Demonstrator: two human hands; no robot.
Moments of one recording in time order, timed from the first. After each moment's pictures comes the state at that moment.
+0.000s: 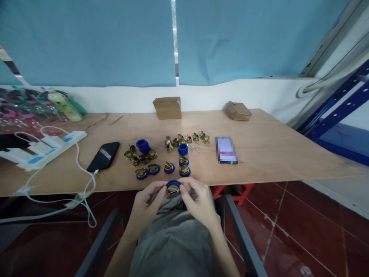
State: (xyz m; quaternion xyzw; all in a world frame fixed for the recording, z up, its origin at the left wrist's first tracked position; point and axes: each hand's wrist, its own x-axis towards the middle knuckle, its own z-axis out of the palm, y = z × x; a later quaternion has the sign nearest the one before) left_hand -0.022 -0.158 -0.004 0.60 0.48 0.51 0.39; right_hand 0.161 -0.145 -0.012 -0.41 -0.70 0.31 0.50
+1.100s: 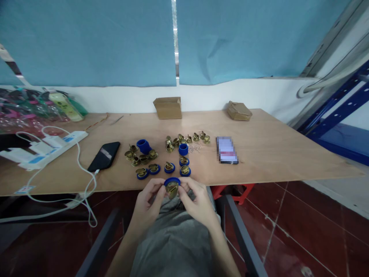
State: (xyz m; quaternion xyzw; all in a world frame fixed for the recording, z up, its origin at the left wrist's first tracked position) left_hand -0.020 -0.160 -0.012 0.59 0.48 0.51 0.40; right_hand 0.156 -0.144 -0.007 -0.39 -0.71 0.32 0.49
